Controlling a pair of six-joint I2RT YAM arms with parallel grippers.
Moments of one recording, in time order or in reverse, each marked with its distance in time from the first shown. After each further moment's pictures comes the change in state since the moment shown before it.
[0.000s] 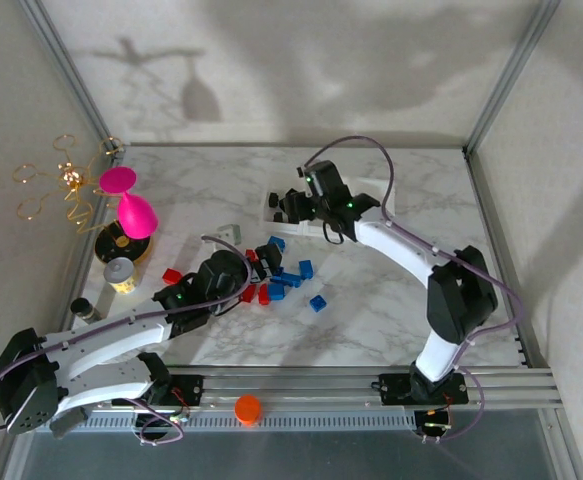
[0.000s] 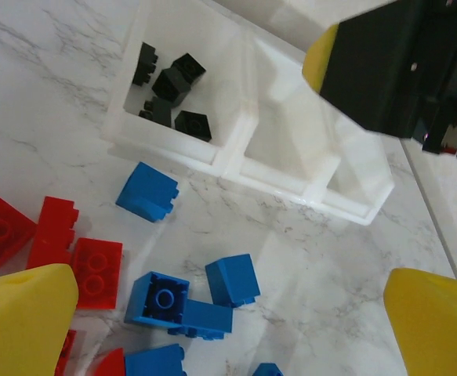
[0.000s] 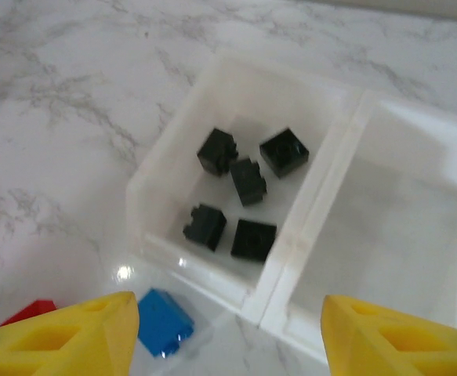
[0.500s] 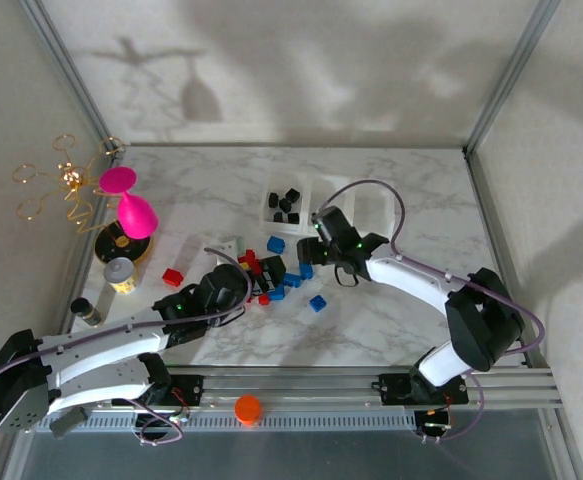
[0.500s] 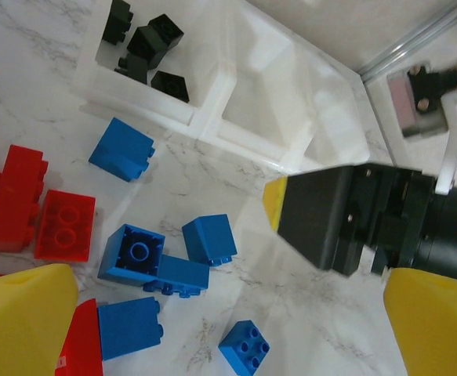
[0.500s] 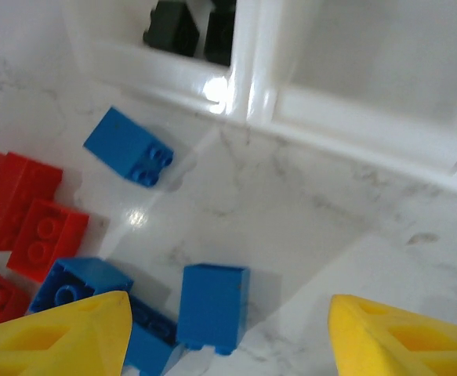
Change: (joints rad) left arm -0.089 -0.044 -0.056 0.006 -0.023 -0.078; right arm 0.079 -0.175 -0.374 0.025 0.007 0.194
